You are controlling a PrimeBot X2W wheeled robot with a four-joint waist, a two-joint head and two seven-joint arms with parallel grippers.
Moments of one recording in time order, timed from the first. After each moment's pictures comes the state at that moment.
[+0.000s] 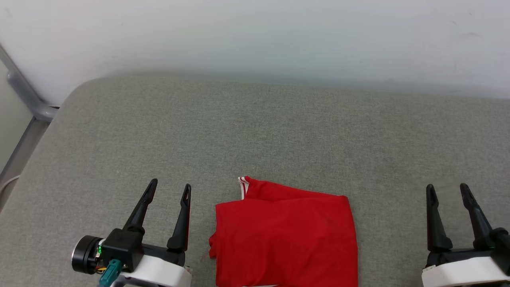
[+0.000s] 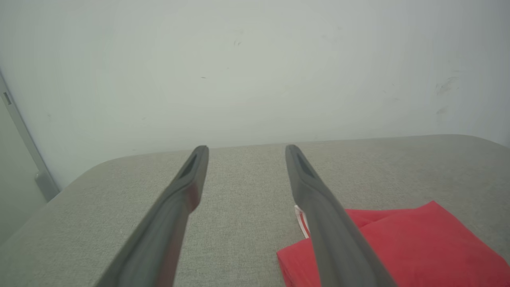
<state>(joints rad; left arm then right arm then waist) 0.02 0.08 -0.06 -0.01 -0.06 -0.13 -0.26 0.06 -0.07 -0.12 -0.02 0.14 0.13 -0.25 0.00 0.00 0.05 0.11</state>
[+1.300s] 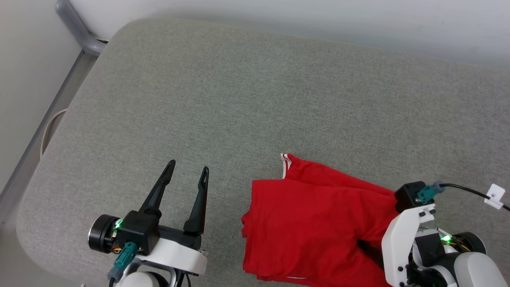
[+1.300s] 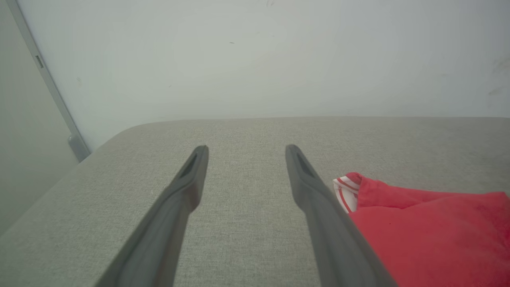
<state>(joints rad) -0.07 0.06 -0.11 0.01 -0.06 -0.13 -0.26 -0.10 -0.13 0.10 0.04 0.34 0.13 0.97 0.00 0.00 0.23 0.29</state>
